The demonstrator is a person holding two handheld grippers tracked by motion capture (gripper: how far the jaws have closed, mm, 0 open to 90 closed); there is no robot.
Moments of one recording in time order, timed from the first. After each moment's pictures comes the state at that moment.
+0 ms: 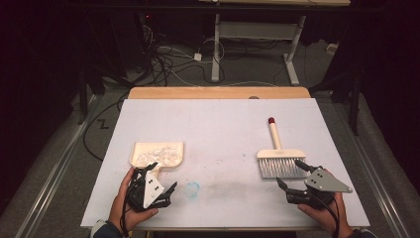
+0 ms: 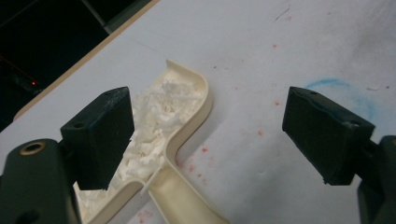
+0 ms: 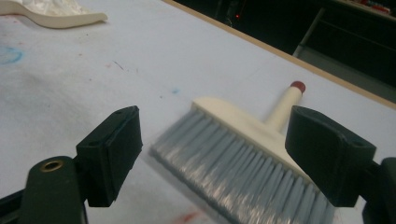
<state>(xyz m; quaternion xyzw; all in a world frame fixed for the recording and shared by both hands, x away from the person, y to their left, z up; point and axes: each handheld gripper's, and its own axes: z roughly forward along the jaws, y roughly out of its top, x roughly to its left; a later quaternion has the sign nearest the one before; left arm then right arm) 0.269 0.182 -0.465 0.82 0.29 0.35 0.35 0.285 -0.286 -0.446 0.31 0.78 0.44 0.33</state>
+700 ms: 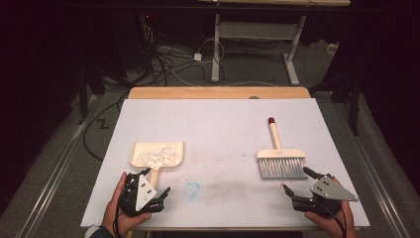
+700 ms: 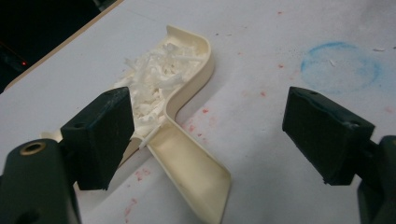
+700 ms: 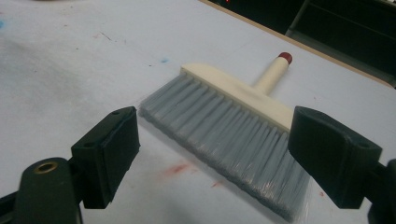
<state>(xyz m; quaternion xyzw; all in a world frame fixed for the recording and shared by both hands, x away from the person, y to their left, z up) 0.261 0.196 -0.474 0.82 0.30 0.34 0.34 0.271 -0.300 -0.456 0.33 0.78 0.42 0.34</state>
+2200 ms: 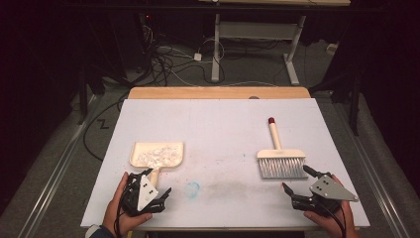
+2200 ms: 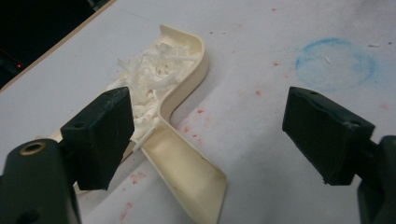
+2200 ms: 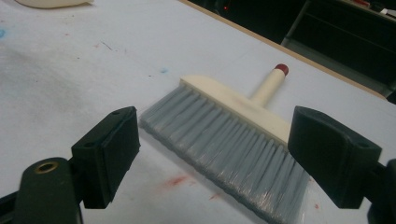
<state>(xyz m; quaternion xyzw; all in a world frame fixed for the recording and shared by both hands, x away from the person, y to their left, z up) 0.263 0.193 -0.475 0.83 0.29 0.33 0.33 0.271 -0.297 -0.450 0.32 0.78 0.42 0.35</state>
